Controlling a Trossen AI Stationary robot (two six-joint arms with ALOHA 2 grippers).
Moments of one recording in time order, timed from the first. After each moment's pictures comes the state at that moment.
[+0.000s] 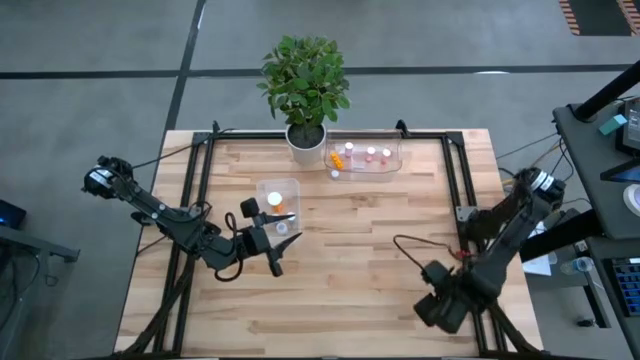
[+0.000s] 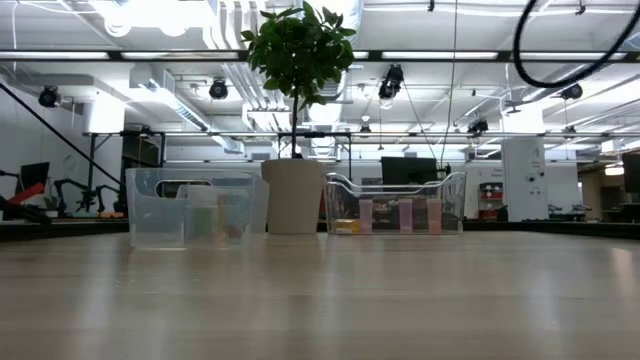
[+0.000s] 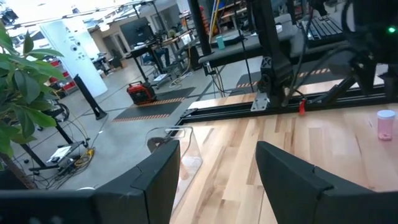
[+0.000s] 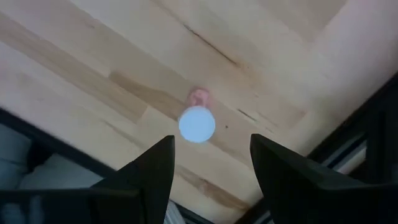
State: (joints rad) left arm -0.55 1.24 0.86 0.25 -1.00 0.16; right arm 0.90 1.52 1.13 -1.09 -0.06 1.87
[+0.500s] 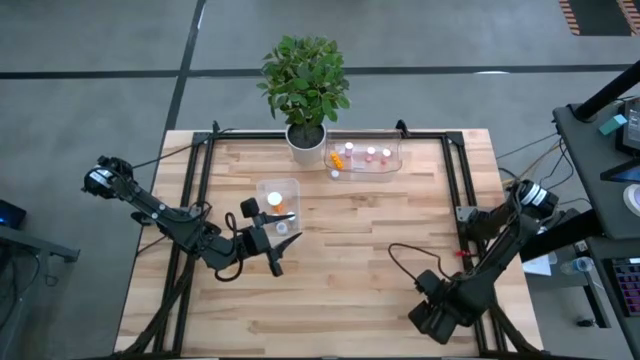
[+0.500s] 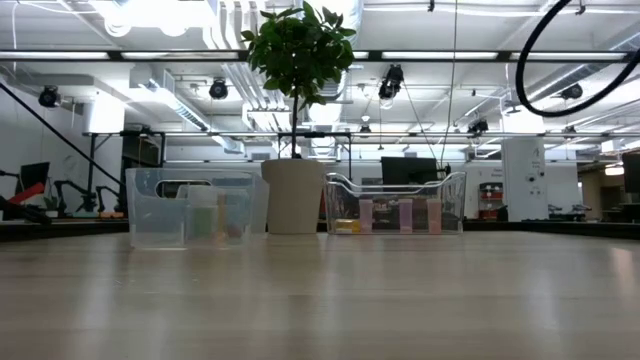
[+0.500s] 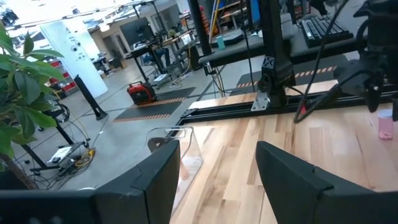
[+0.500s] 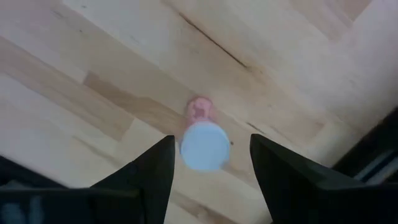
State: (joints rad) left arm -0.55 1.24 0.86 0.25 -1.00 0.17; right arm 0.92 1.65 1.12 -1.01 -0.05 1.85
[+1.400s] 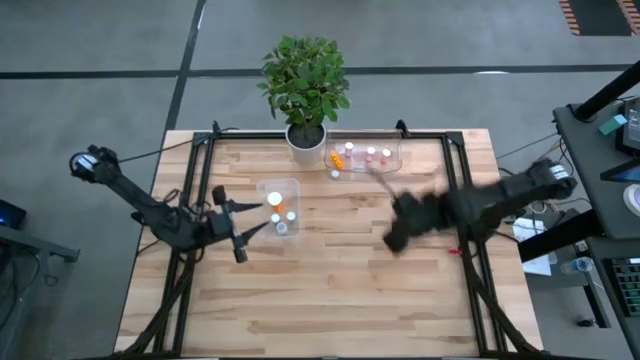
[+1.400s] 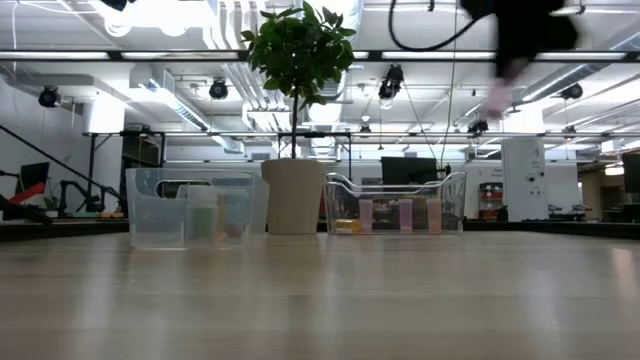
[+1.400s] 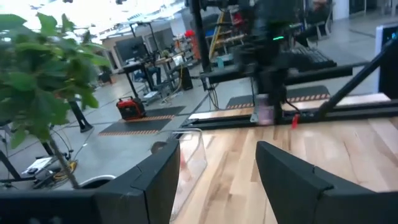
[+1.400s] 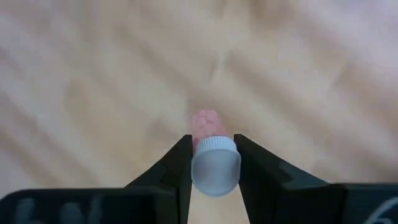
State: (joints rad) left arm -0.62 0.82 0.56 0.28 -1.00 0.21; right arm 0.25 1.34 1.25 -1.19 0.22 1.06
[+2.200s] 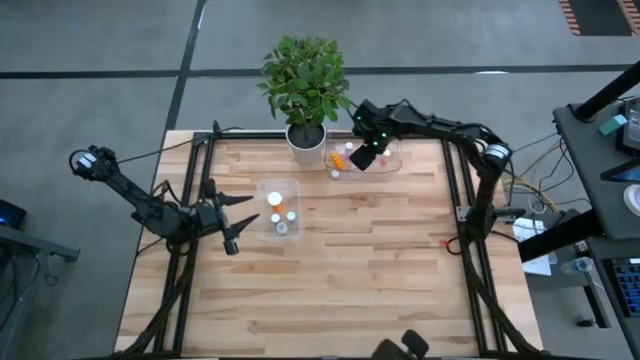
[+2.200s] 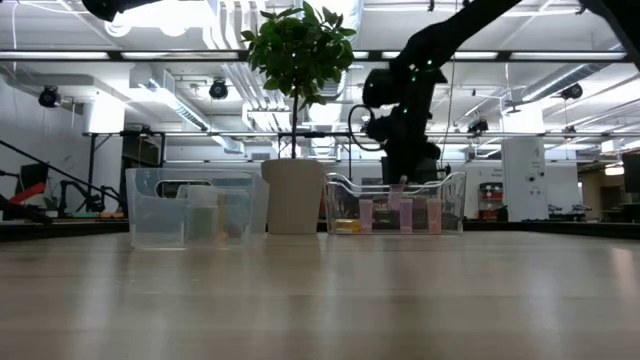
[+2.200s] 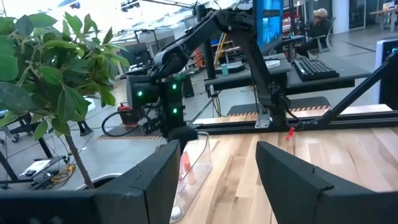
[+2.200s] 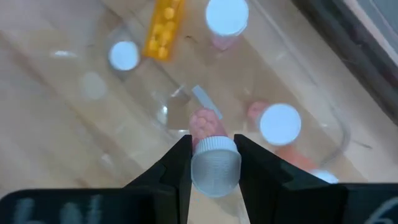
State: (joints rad) left arm -0.62 0.67 0.48 0.28 -1.00 0.24; right arm -0.64 1.87 1.49 -0.90 -0.09 0.09
